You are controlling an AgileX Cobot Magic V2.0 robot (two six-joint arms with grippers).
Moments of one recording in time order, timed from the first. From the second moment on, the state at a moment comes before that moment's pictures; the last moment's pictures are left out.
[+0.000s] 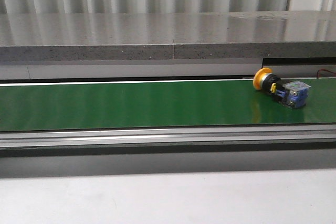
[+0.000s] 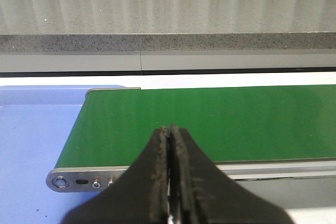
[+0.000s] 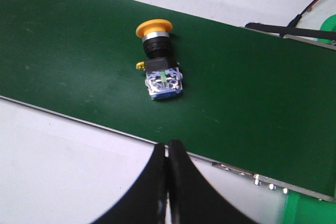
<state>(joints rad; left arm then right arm) -0.06 0.00 0.00 0.02 0.22 -0.04 0.11 1.06 -0.92 0.22 0.79 -0.22</state>
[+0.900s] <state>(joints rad) -0.06 0.00 0.00 0.02 0.22 -0.04 0.11 0.16 -0.44 0.22 0.69 -0.23</state>
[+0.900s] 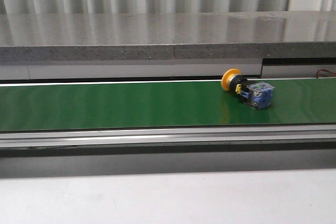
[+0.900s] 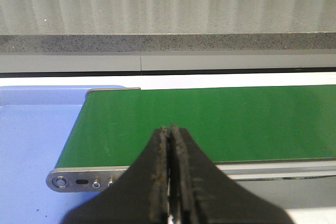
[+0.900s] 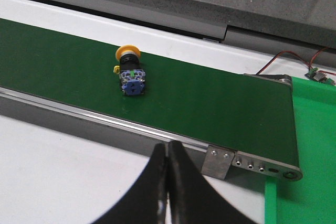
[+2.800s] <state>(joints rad) -0.06 0.49 -0.43 0.08 0.43 -0.04 0.11 0.13 -0.42 0.22 0.67 -0.23</state>
